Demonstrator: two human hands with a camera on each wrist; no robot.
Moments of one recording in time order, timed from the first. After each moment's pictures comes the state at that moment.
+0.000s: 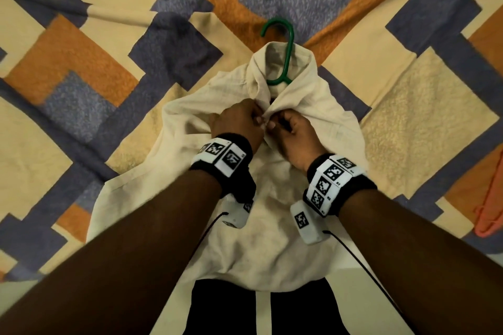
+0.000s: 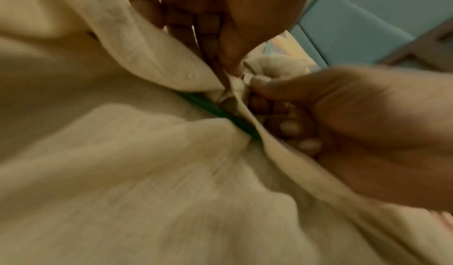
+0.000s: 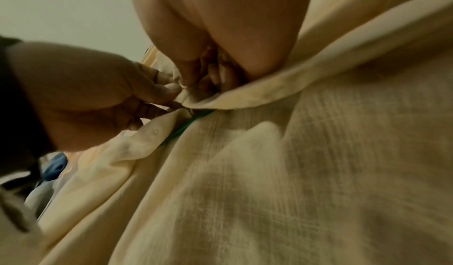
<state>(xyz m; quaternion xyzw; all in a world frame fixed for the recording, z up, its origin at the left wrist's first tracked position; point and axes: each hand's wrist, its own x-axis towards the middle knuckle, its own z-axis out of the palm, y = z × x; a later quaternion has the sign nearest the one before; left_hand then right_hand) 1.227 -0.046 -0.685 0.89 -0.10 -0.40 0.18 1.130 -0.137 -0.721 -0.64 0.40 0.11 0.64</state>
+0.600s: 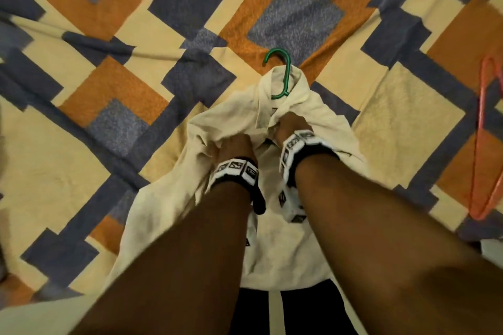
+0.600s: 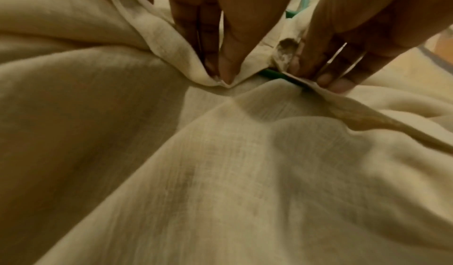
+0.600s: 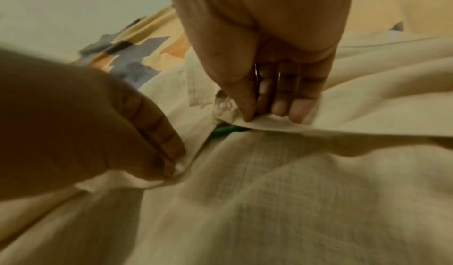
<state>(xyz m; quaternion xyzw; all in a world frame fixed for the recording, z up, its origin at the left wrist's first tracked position) 1.219 0.002 -0.672 0.89 -0.17 -0.42 0.03 1.175 -0.128 -0.678 -0.83 0.37 0.30 0.29</state>
